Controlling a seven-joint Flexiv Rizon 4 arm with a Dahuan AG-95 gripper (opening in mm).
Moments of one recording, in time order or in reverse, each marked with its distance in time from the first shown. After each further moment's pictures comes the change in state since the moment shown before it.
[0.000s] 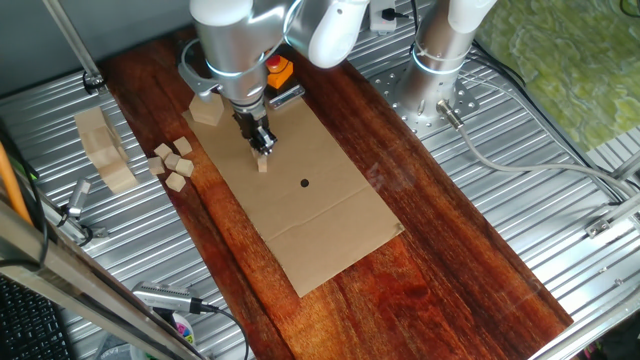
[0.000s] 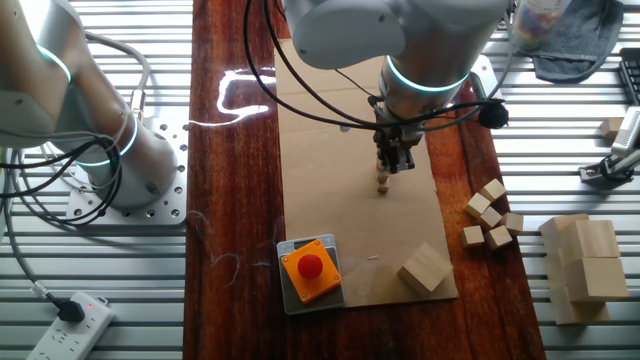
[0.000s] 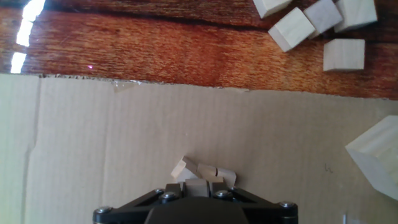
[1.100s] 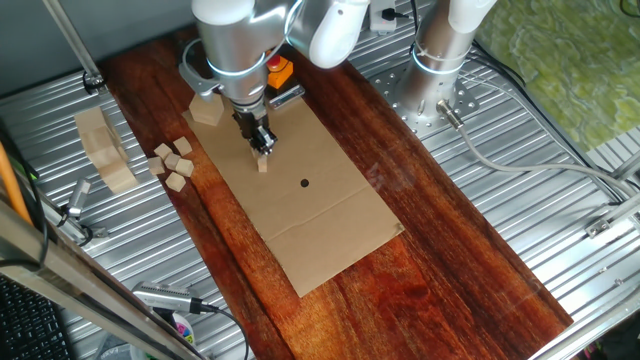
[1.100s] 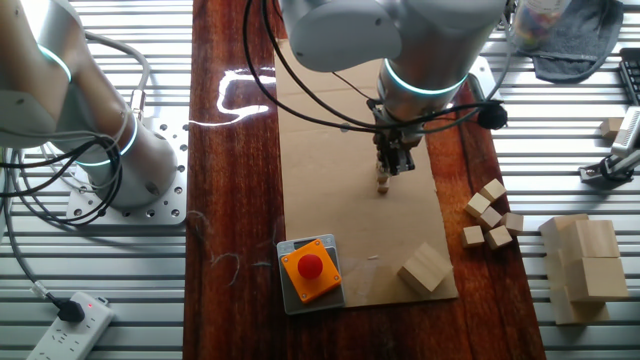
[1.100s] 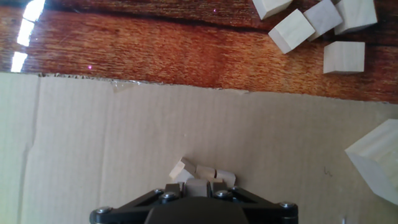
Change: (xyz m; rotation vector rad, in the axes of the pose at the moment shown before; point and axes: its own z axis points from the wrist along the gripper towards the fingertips) arm 0.000 -0.001 0.002 0.000 -0.008 -0.022
